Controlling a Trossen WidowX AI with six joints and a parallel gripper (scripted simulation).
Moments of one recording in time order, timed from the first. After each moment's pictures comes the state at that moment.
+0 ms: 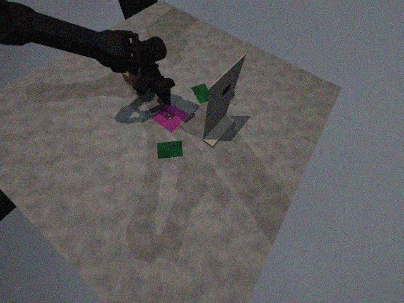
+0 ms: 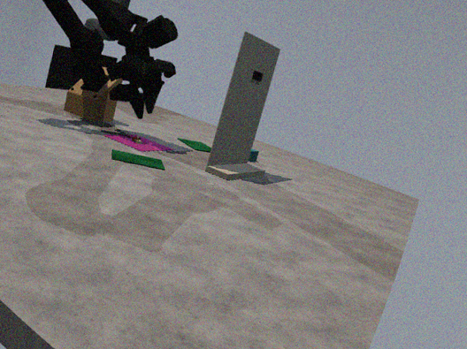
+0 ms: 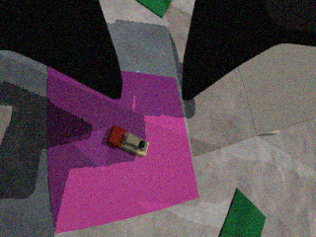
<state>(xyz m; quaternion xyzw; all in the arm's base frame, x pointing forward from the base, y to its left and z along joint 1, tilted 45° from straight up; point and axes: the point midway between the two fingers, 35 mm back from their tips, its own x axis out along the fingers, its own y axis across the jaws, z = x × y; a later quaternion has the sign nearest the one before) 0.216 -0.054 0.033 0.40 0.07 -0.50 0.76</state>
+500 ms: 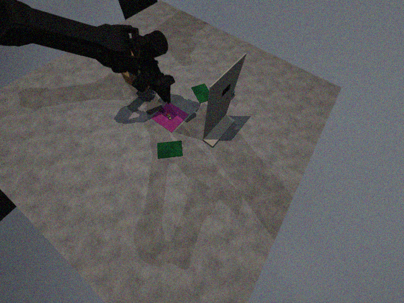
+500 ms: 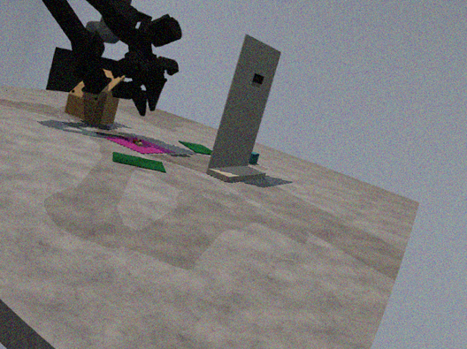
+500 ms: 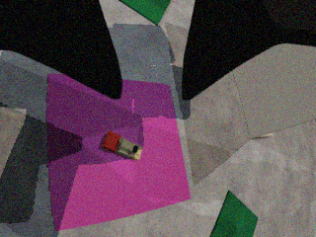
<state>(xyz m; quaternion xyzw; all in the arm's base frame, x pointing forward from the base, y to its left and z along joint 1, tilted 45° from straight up) 0.217 -0.044 0.040 0.40 0.07 -0.51 0.76</state>
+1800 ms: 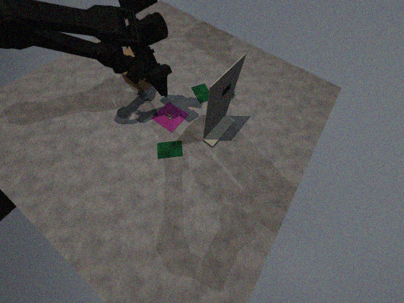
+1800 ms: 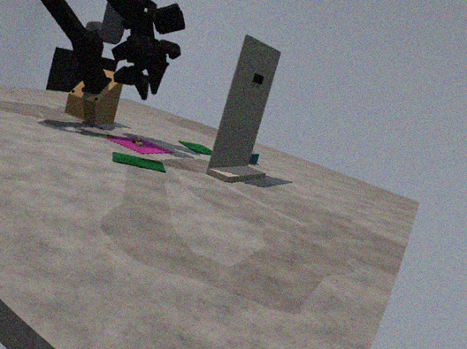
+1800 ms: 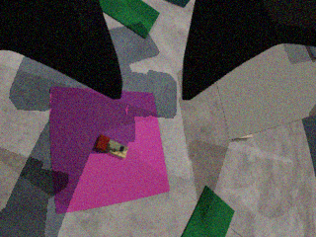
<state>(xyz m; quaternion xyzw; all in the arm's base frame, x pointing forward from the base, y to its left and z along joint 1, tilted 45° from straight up) 0.215 -0.021 0.069 0.39 0.06 -0.50 0.77</state>
